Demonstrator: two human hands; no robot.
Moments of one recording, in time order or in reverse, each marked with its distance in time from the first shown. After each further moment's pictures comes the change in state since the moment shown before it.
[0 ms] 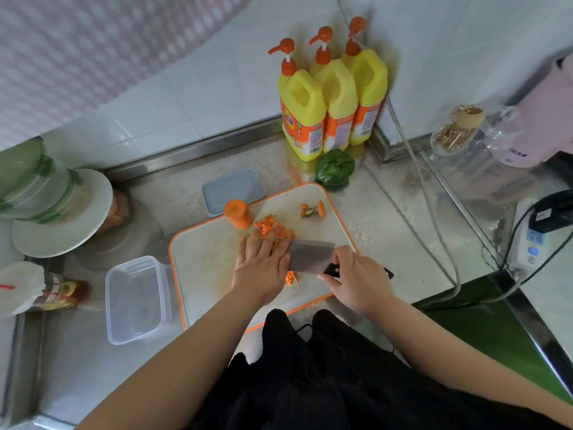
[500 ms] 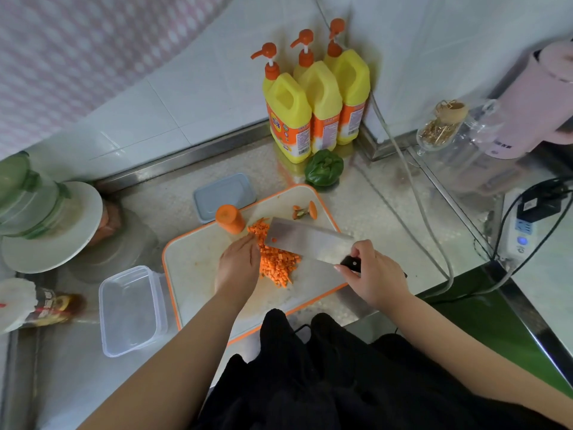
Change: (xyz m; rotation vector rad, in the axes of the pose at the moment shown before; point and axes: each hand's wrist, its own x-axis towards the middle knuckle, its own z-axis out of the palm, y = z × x) left_hand 0.009 -0.024 -0.003 -0.521 0.213 -0.167; right_hand -0.016 0.032 -0.011 0.117 0.025 0.202
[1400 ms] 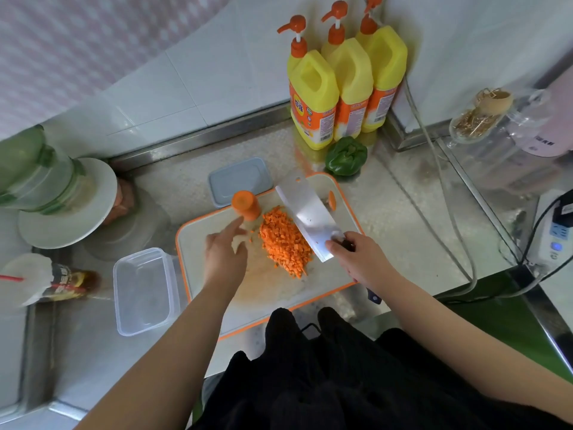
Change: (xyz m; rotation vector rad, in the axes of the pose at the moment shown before) left_hand -0.006 -0.028 -0.029 -0.238 0.147 -0.130; right_hand 0.045 -0.055 0.004 0.638 -0.463 0.549
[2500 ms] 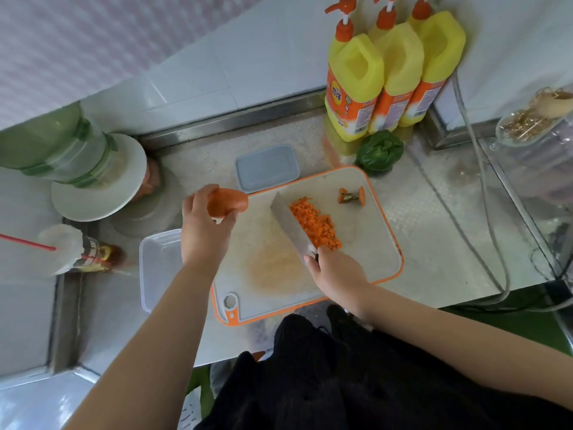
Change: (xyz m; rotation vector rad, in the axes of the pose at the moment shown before) left_hand 0.019 -0.008 -0.067 -0.035 0.268 -0.080; right_hand 0.003 -0.017 0.086 -0.801 -0.186 -0.151
